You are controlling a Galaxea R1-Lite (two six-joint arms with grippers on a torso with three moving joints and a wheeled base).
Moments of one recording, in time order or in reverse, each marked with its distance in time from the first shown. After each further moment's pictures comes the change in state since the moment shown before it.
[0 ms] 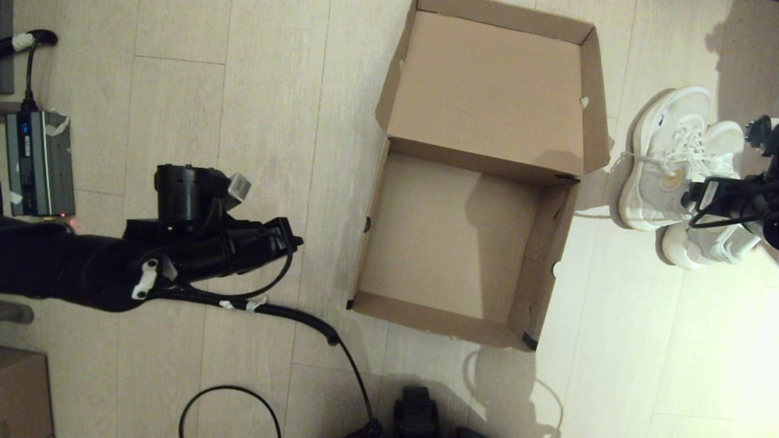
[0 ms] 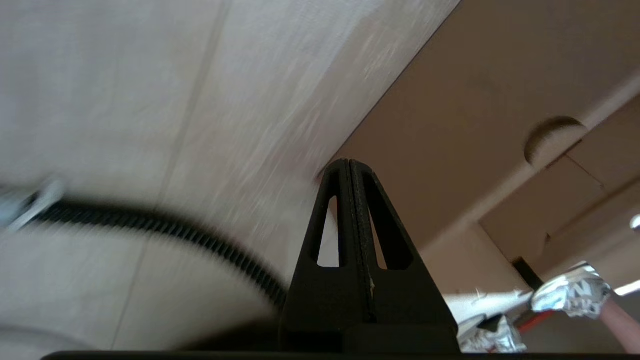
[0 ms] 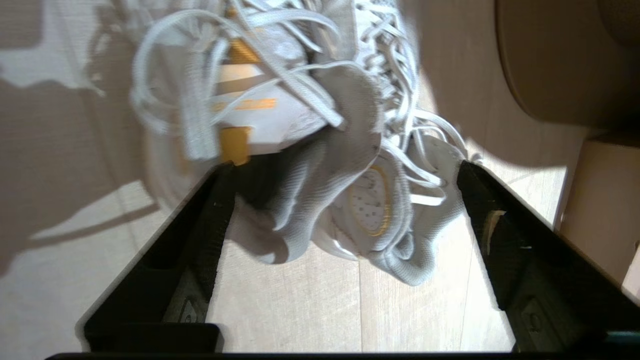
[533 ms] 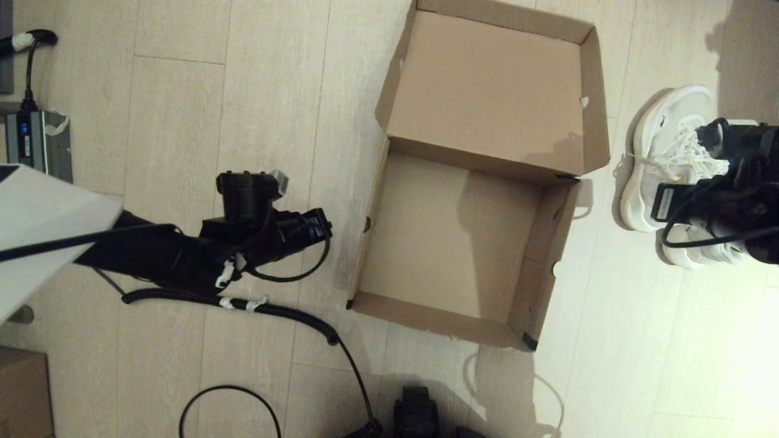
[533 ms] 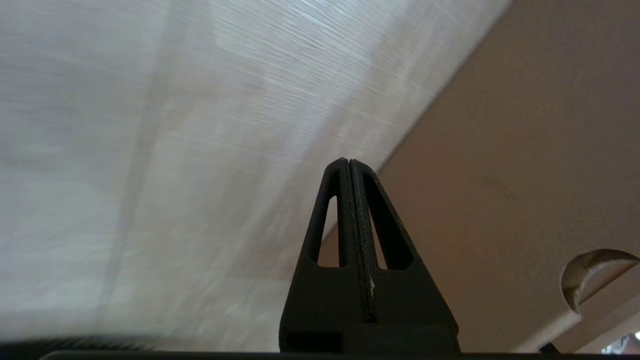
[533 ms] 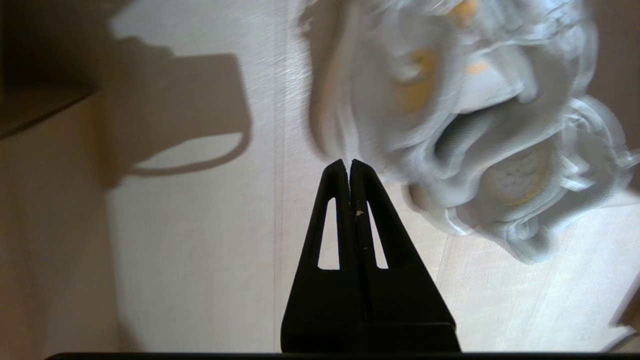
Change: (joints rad) left arm -0.051 0.235 -0.186 -0.166 0.034 -0.001; right arm 0.180 -0.067 0.077 0.020 0.076 -0.033
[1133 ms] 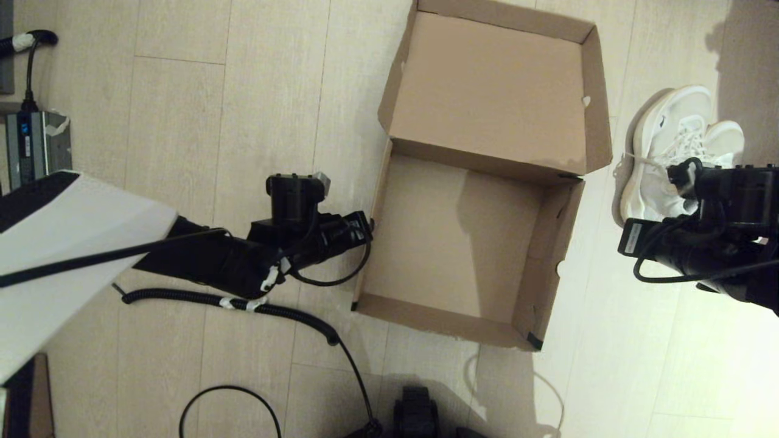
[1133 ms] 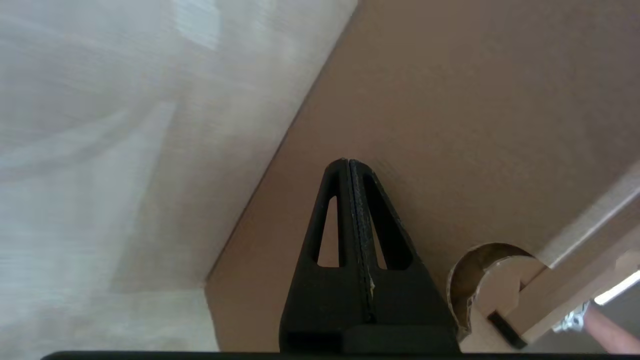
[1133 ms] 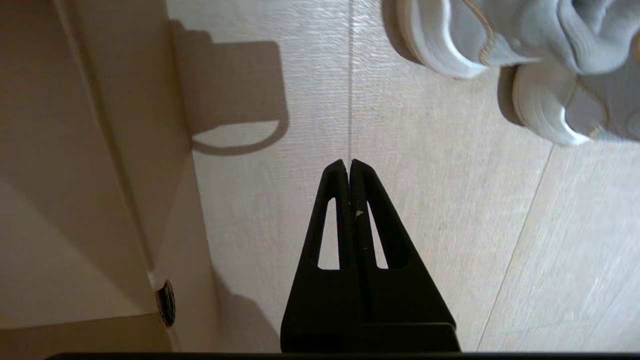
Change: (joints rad) left arm -0.147 0.061 -0.089 0.011 0.030 -0.036; right arm 0.090 0.006 0.139 -0.010 0.031 0.187
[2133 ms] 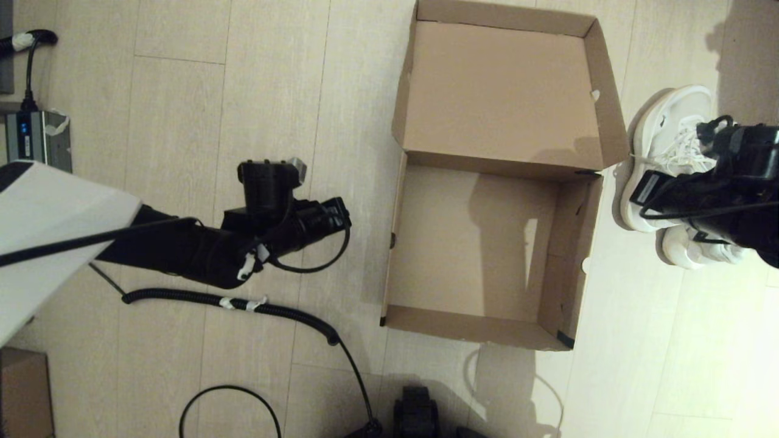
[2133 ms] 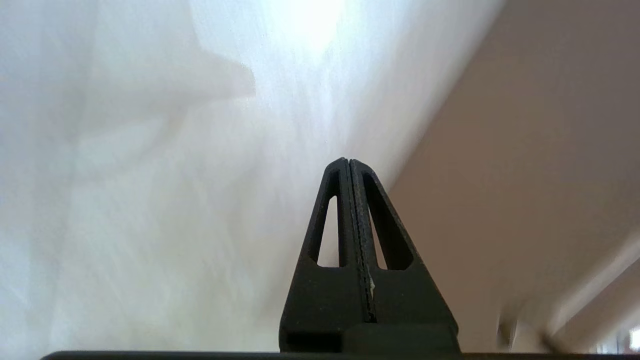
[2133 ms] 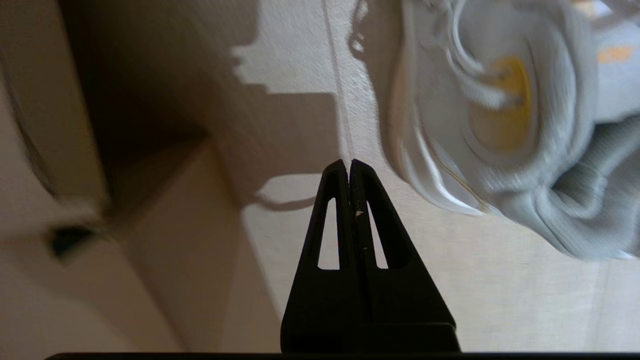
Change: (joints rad) left arm 0.084 -0.048 -0.009 -0.005 0.014 0.041; right arm -0.165 0.139 -0.306 0.037 0.209 0.139
